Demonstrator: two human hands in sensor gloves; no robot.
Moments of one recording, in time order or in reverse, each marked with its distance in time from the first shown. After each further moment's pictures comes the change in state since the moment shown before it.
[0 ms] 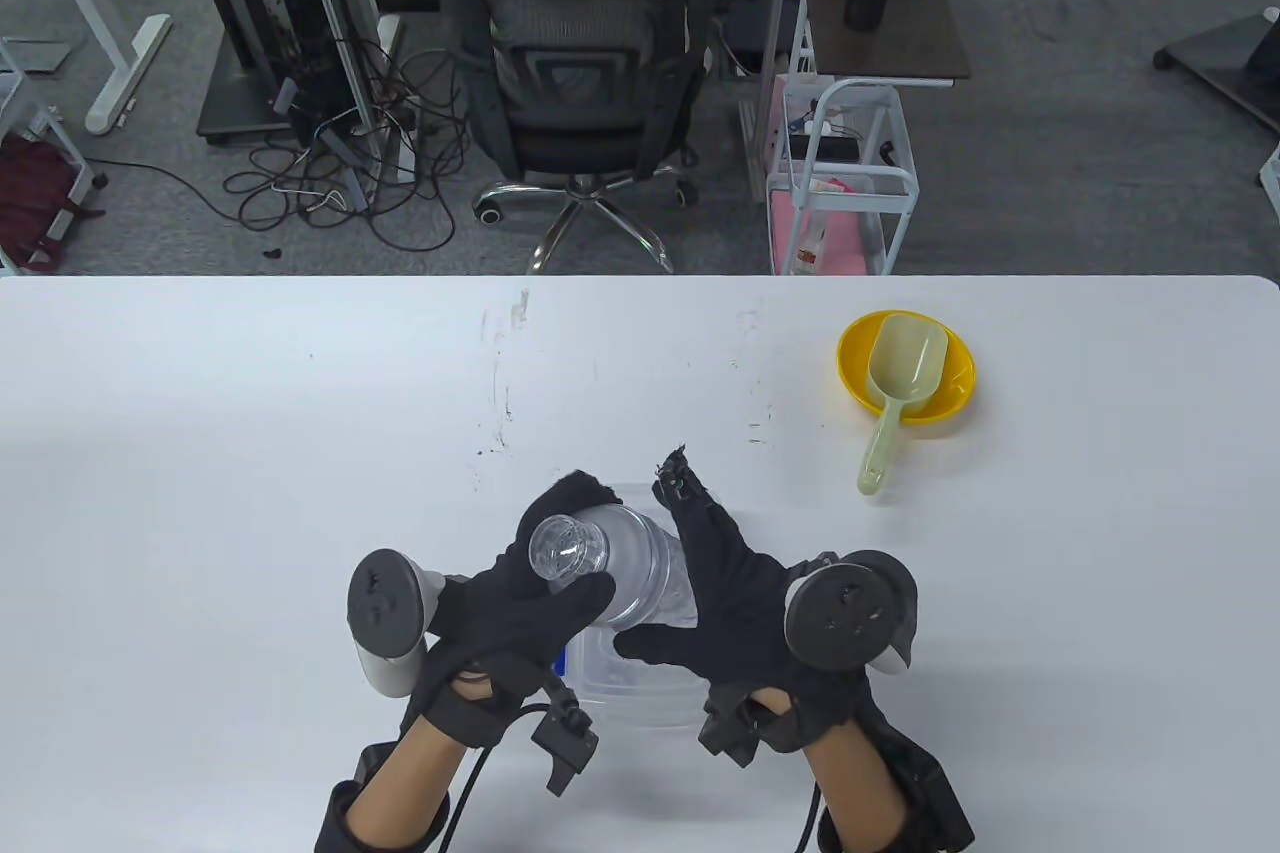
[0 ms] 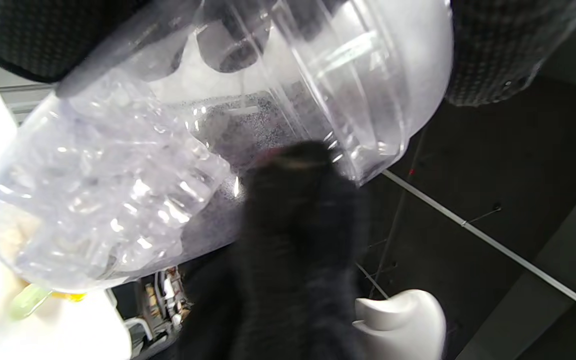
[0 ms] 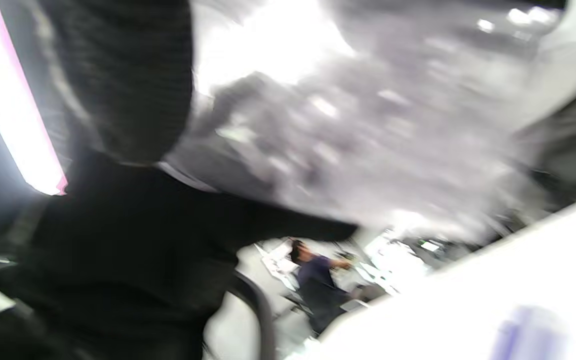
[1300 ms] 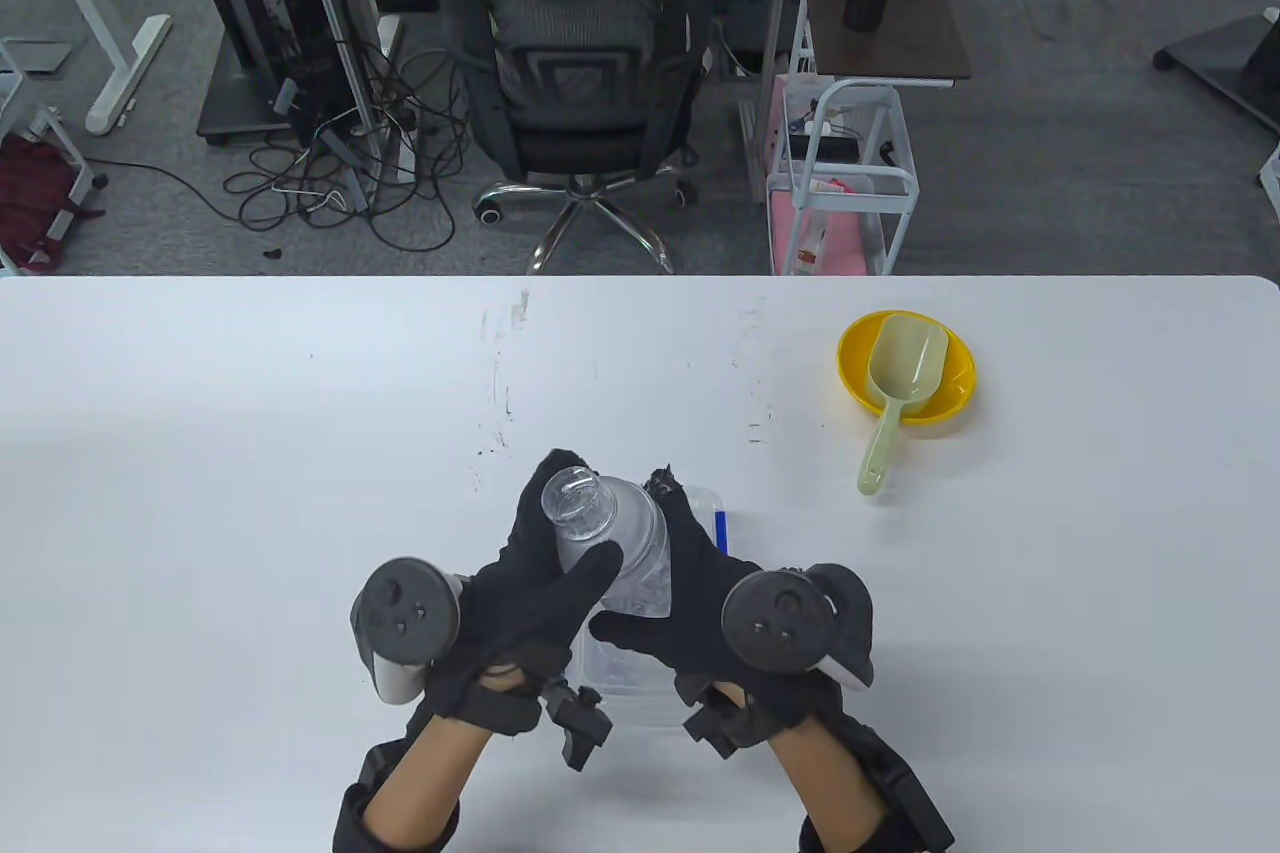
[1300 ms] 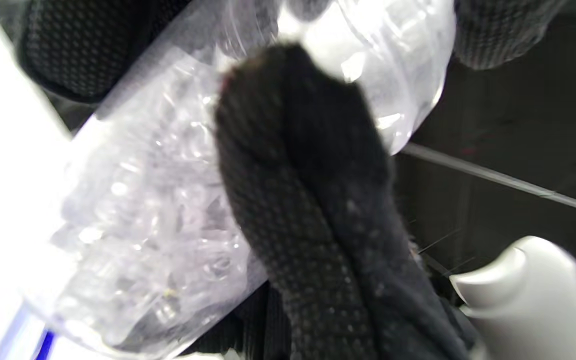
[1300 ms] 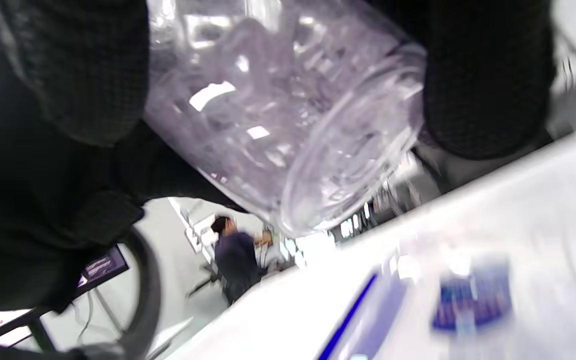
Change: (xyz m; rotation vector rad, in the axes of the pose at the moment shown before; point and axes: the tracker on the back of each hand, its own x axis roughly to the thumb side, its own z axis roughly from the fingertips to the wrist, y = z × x) left_hand -0.023 0.002 -0.003 -0.050 0.206 -0.172; right_hand -0.012 0.021 -0.005 0.069 0.177 0.108
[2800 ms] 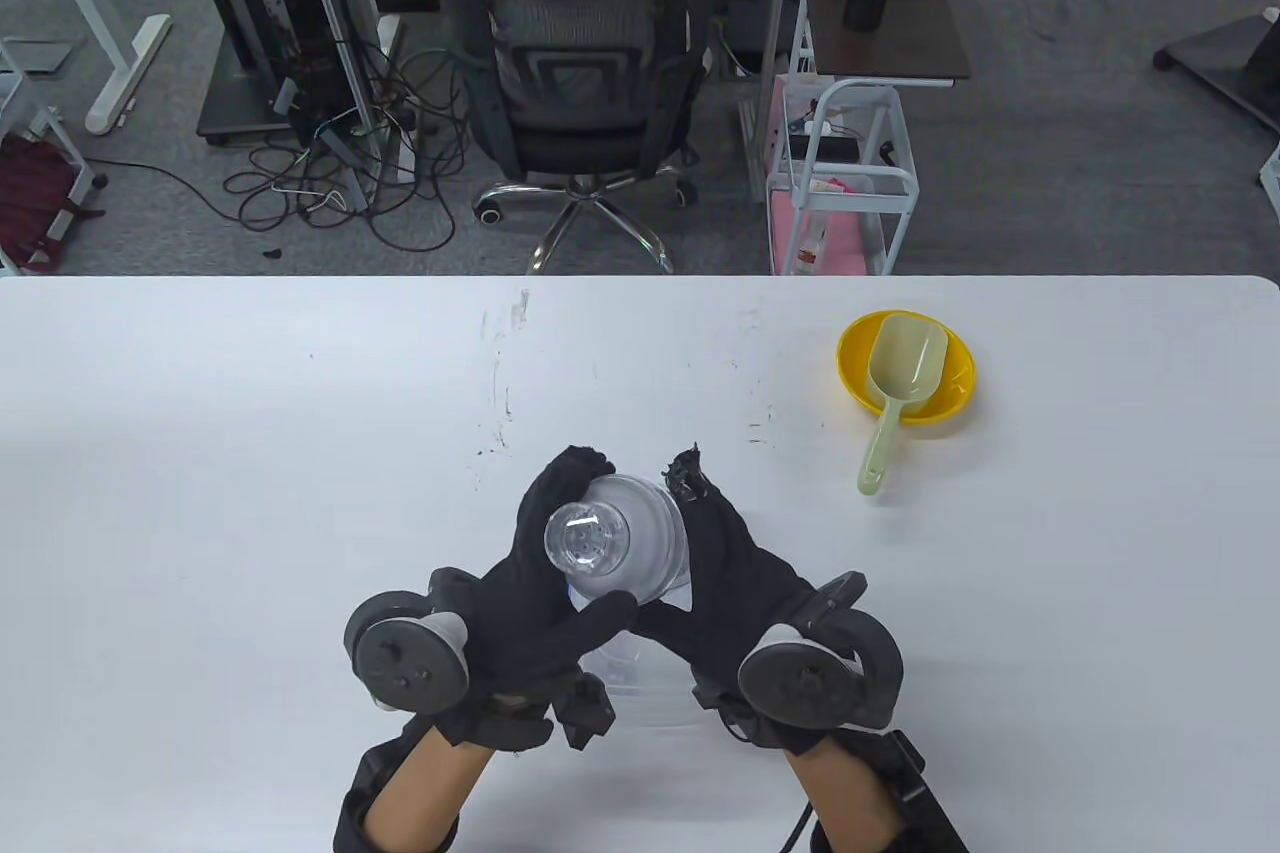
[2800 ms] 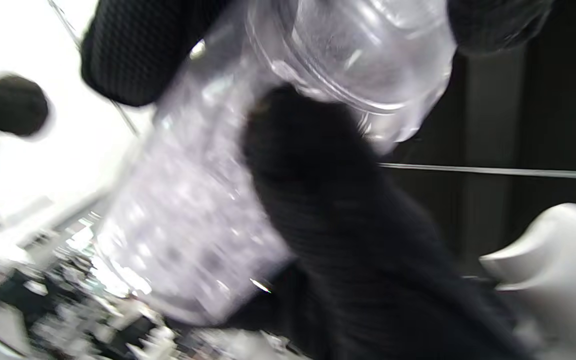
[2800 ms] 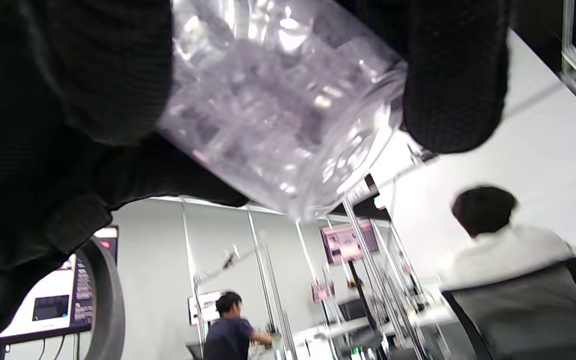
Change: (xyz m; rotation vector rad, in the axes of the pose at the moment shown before) left_hand 0.038 -0.003 0.009 0.205 -0.385 -0.329; right_hand 0.028 -0.023 0.018 -0.349 -0.213 0.256
